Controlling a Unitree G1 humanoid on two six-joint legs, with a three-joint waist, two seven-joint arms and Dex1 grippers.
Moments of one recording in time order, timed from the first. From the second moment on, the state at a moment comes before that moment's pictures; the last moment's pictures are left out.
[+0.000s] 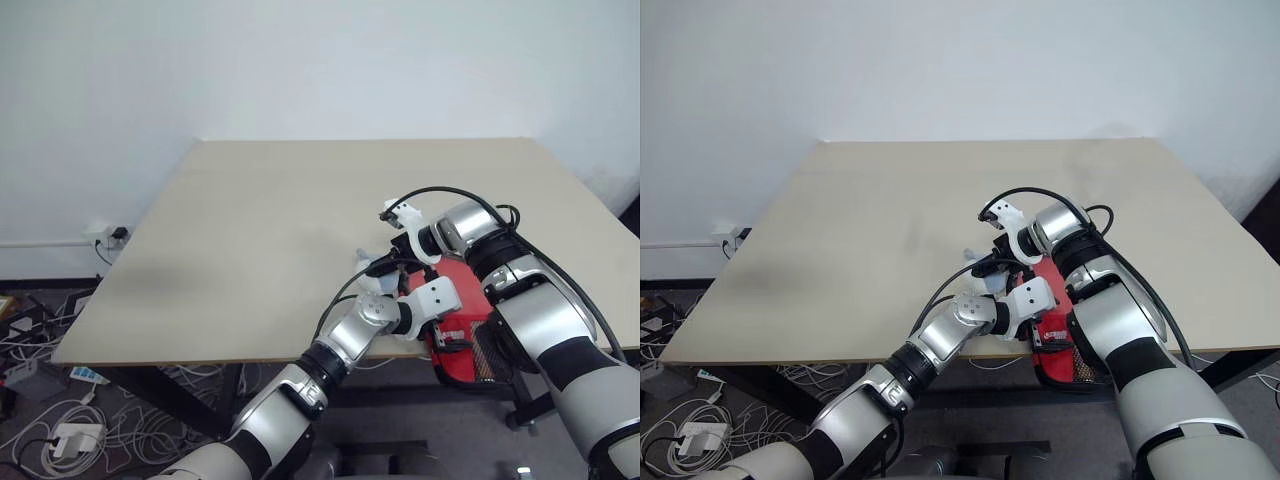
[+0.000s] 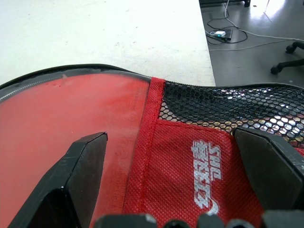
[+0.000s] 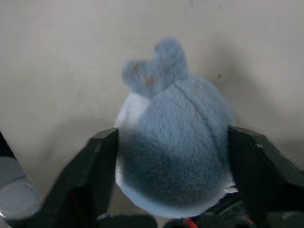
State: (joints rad) left arm -0.66 -0.14 -0.53 0.62 0.07 0.18 -0.76; right arm -1.20 -0.28 0.41 0.99 0.10 0.91 1.06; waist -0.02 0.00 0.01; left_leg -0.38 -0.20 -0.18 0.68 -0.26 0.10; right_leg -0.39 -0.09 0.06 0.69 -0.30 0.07
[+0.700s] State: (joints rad) left arm -0.69 -0.14 -0.53 0.62 0.06 0.21 -0.75; right arm -1.20 -0.23 -0.14 1.17 0.20 0.69 0.52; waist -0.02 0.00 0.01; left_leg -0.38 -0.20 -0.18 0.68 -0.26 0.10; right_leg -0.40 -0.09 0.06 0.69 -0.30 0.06
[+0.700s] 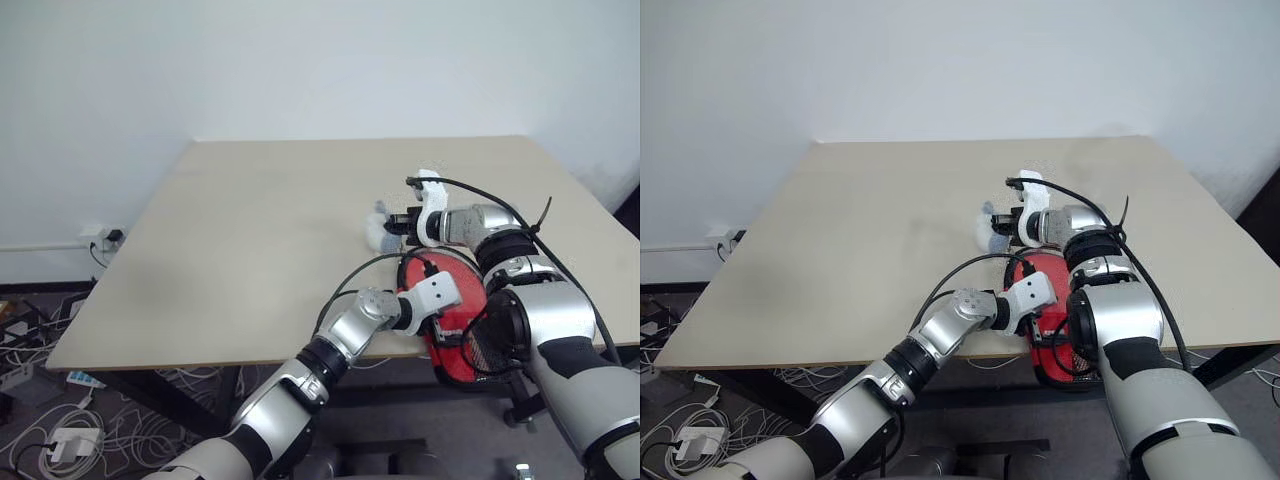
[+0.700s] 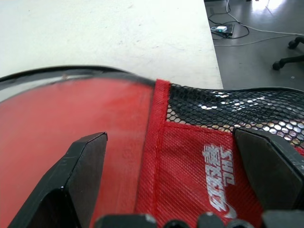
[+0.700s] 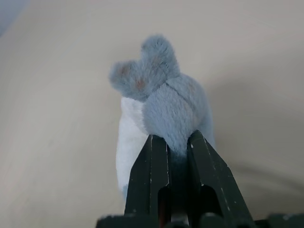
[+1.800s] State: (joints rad) left arm -0.82 -0.14 -0.49 0.70 0.03 0.45 -0.65; right arm -1.13 -0.16 -0.45 1.15 0.37 0.60 0.18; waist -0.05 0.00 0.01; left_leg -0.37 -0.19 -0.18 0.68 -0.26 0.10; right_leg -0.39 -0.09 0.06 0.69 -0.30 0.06
